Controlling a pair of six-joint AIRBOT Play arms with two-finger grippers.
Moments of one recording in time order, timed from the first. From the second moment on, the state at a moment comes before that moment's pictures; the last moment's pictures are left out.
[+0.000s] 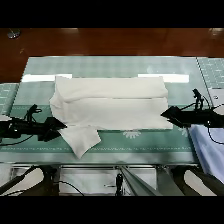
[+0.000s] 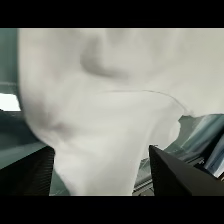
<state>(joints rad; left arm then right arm) 0.44 -1.17 0.45 0.82 -1.23 -1.20 -0.31 -1.05 0.56 -0.86 1.04 1.30</state>
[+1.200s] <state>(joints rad) 0.30 -1.16 0.43 0.76 -1.20 -1.14 -0.30 -1.26 0.68 -1.01 1.08 1.43</state>
